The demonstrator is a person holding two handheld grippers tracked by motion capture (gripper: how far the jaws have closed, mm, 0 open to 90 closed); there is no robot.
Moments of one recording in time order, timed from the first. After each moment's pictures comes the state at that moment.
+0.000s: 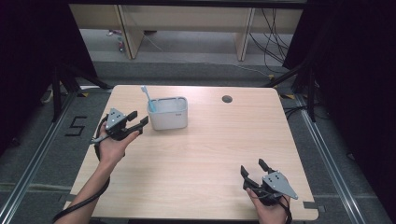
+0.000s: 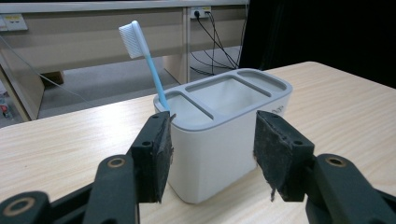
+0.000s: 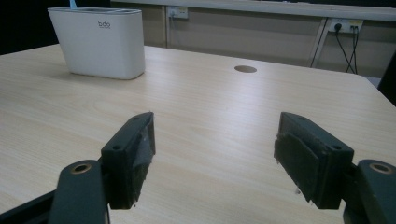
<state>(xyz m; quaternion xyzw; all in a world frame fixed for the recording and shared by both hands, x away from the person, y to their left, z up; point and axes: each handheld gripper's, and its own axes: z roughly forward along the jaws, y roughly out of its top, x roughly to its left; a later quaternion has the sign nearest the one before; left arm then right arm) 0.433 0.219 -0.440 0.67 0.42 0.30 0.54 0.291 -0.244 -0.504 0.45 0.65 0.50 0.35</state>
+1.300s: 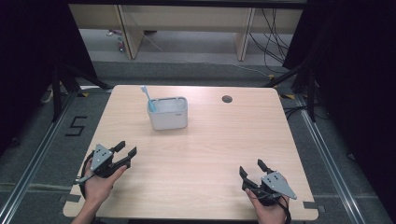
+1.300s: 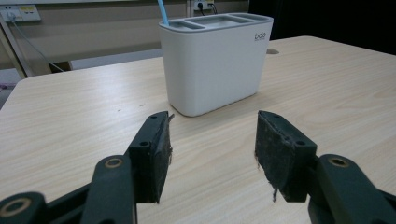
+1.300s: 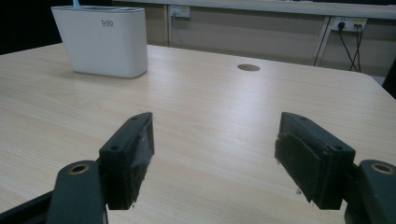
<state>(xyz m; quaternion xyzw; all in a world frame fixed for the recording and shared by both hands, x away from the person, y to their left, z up) 0.349 0.251 -0.499 0.66 0.42 0.31 0.53 0.291 -0.242 -0.506 0.45 0.65 0.50 0.35</state>
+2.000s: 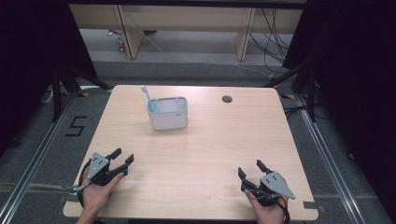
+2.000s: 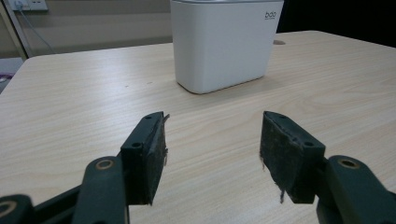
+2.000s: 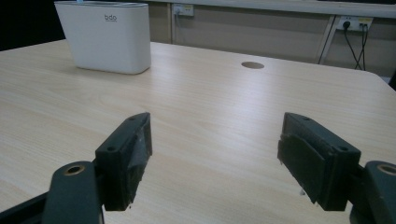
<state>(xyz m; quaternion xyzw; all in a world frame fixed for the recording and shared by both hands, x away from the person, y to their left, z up) 0.338 0.261 -0.524 0.65 0.43 0.31 0.54 0.292 -0.242 -0.511 0.44 0.66 0.50 0.34</state>
